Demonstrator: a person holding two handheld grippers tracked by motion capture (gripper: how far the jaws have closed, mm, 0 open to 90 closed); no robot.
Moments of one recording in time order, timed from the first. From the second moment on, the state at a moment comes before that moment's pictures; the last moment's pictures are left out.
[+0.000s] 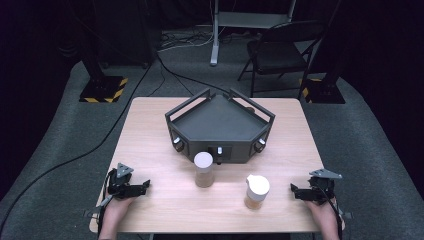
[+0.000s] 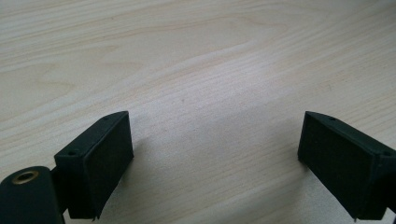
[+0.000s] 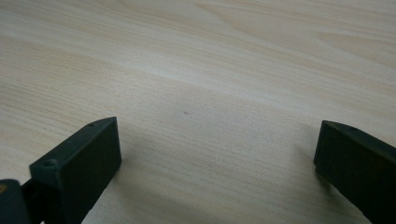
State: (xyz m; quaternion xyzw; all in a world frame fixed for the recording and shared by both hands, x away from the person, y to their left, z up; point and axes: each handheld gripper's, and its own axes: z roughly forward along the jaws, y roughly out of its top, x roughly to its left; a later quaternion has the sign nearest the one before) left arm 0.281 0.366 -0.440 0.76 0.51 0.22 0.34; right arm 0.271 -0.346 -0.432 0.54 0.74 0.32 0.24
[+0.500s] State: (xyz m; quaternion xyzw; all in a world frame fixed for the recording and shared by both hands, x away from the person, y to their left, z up) left arm 0.281 0.367 -0.440 0.76 0.51 0.22 0.34; right arm 0.271 -0.346 -0.432 0.54 0.74 0.32 0.24
